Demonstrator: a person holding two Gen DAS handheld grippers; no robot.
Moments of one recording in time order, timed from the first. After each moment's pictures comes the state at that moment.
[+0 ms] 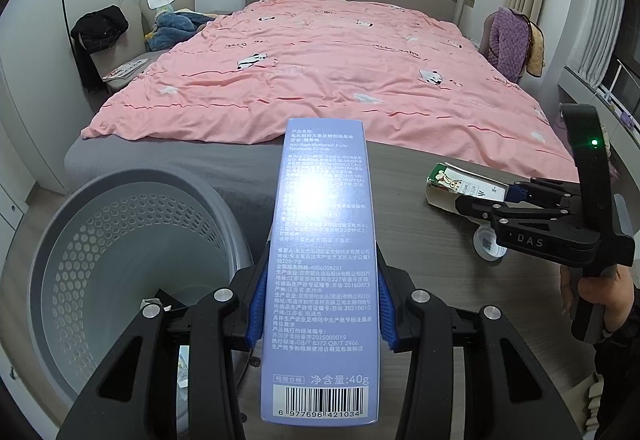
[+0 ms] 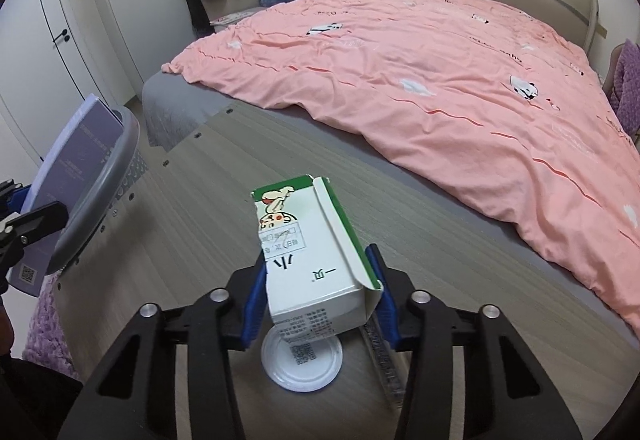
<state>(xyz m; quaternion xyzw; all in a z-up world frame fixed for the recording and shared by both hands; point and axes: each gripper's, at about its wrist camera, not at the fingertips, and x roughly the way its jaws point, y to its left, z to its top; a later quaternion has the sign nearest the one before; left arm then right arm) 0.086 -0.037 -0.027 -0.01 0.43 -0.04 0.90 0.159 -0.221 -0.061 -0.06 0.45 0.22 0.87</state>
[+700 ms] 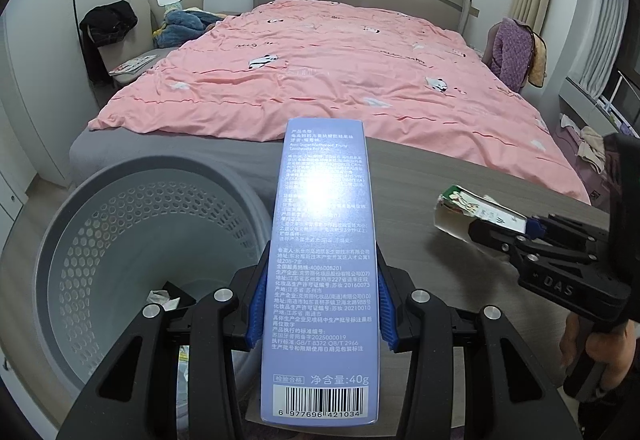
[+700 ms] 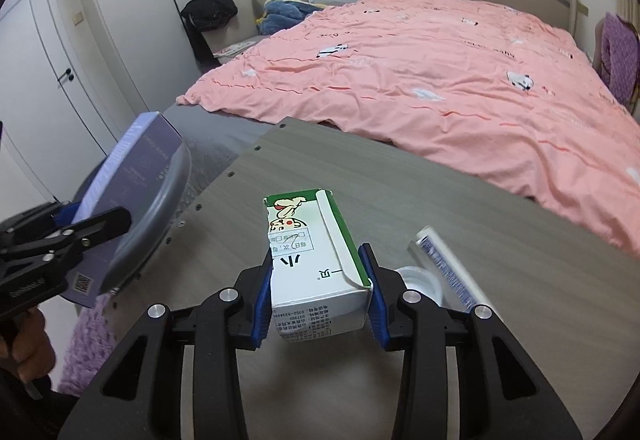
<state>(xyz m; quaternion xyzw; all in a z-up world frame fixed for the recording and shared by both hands) 0.070 -0.008 -0.028 -0.02 0.42 -0.04 0.90 0.101 -0.192 -0.045 0.01 0.42 0.21 0.88</state>
